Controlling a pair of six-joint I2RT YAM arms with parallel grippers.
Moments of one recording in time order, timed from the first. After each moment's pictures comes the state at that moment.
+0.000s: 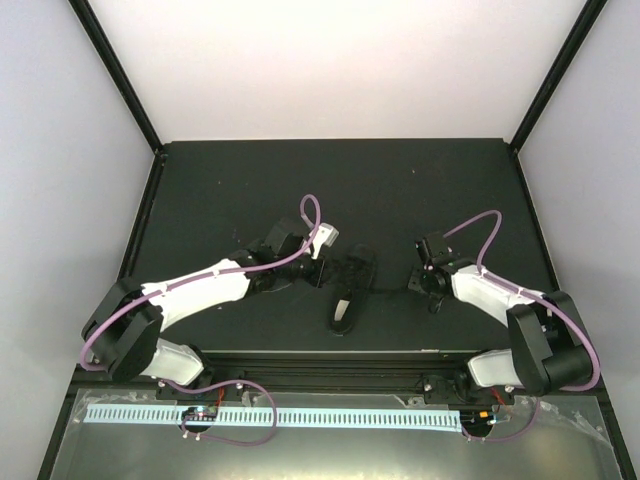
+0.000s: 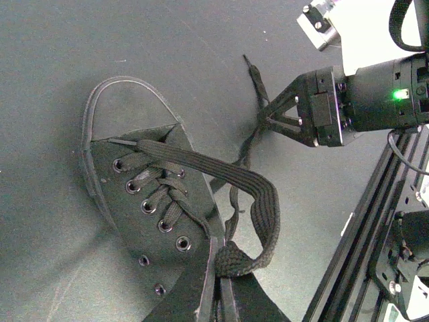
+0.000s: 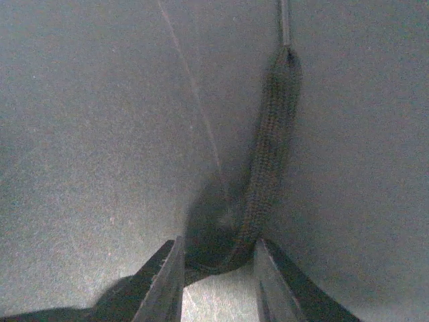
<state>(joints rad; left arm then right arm) -0.75 1.41 0.80 -0.06 0.37 -0.40 0.36 1.35 0.58 -0.43 0.08 0.65</state>
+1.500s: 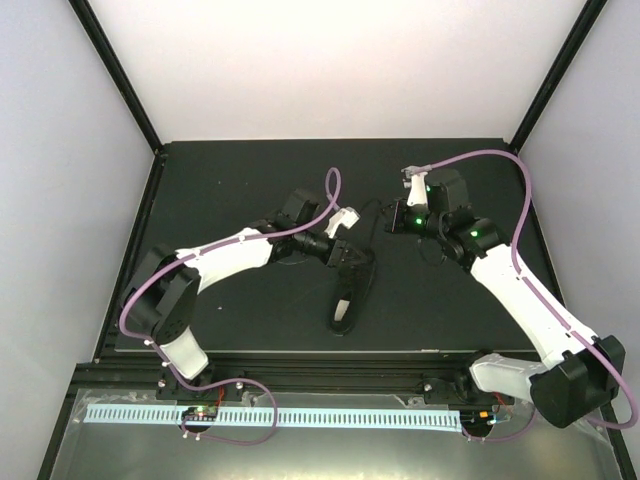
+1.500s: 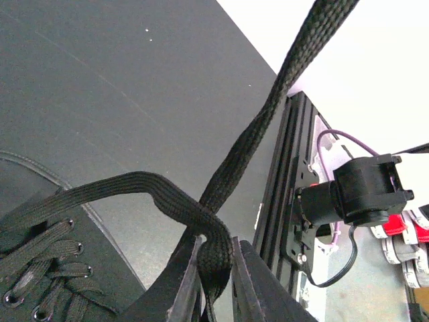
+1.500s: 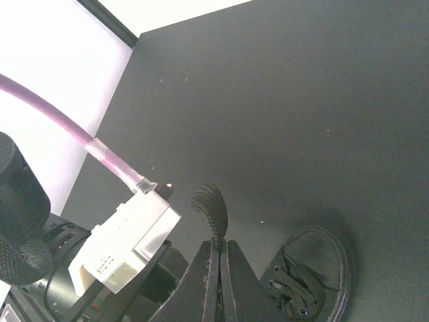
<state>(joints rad) -0.67 1.67 1.08 -0.10 0.82 -0.30 0.45 1.19 1.10 -0.49 -0.29 0.49</state>
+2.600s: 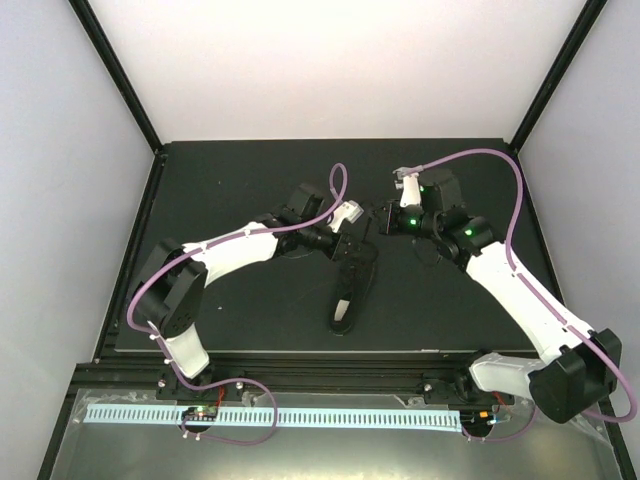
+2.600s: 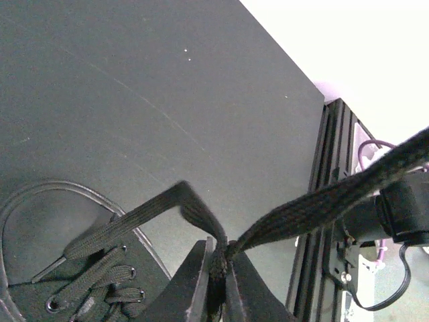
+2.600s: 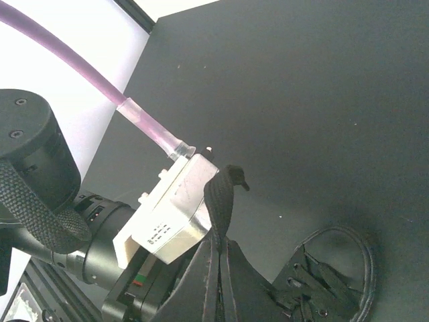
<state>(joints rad) -0.67 1.73 1.16 -0.13 0.72 -0.23 0.48 1.22 1.11 -0.47 -0.33 0.49</state>
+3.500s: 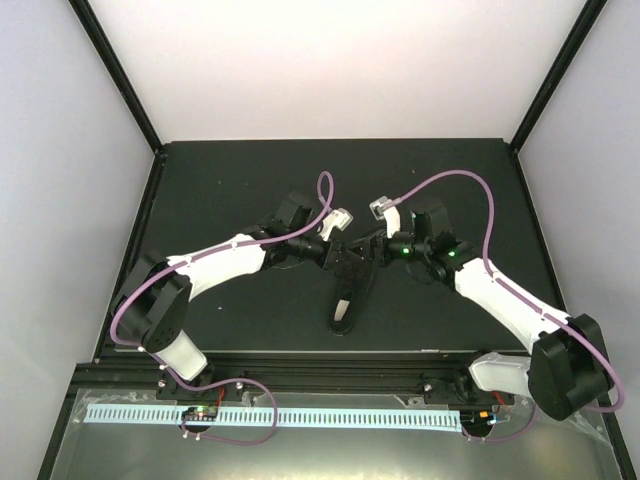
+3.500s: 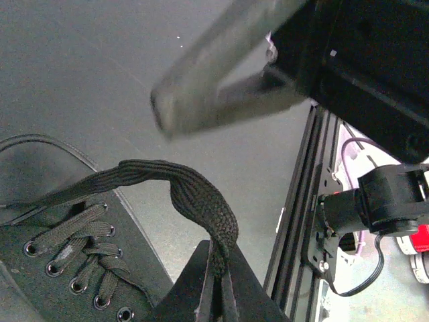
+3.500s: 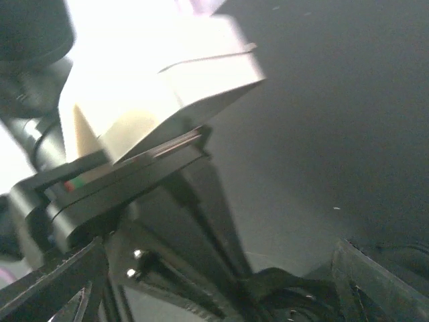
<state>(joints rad) -0.67 1.61 1.01 -0.07 0.73 -0.30 0.48 1.23 0.82 -0.14 -0.59 0.24</state>
